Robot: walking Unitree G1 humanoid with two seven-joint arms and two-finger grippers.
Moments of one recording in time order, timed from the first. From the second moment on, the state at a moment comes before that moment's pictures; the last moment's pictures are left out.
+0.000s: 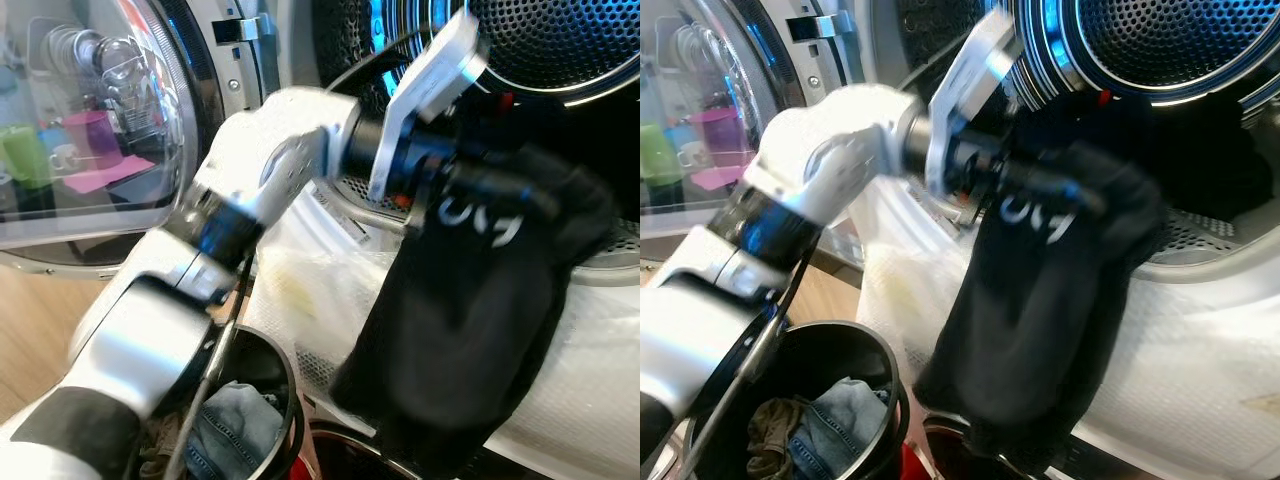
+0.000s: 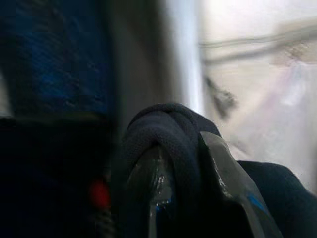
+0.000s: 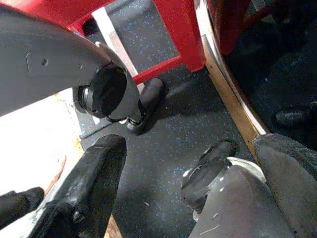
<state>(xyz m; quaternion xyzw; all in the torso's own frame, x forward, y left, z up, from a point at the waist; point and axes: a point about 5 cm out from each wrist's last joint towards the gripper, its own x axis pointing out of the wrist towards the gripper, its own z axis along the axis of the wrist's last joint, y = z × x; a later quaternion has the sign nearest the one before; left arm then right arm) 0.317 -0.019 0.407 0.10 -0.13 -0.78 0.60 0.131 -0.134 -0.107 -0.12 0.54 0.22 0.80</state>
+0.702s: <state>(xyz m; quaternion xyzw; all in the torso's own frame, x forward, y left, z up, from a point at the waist) 0.368 0.003 0.407 0.06 -0.15 -0.62 0.77 0.132 -0.137 -0.108 -0.09 0.55 0.18 0.81</state>
